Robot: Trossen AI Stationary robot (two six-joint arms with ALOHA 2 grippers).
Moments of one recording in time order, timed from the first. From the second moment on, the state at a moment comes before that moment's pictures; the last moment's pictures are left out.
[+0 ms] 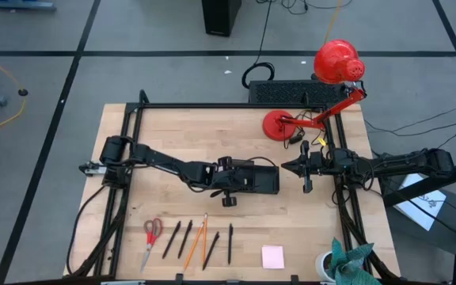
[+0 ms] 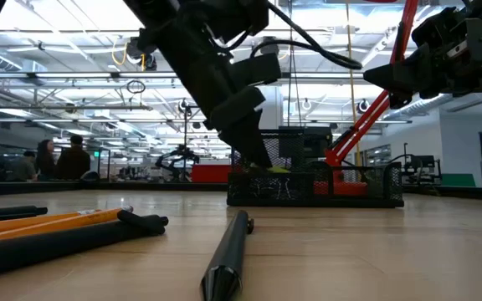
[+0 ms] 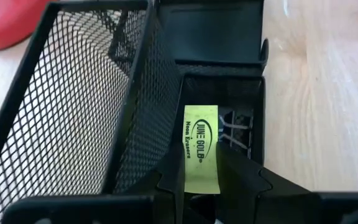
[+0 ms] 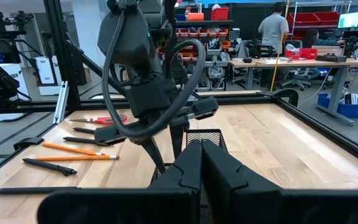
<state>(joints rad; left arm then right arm) -0.12 1.94 1.24 -0.19 -0.28 -0.06 -0.05 0.58 0.02 0.58 -0.03 0.03</state>
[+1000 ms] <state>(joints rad) -0.18 1.89 1.28 -0.18 -0.28 0.06 -0.05 0.58 0.02 0.57 -0.03 0.03</state>
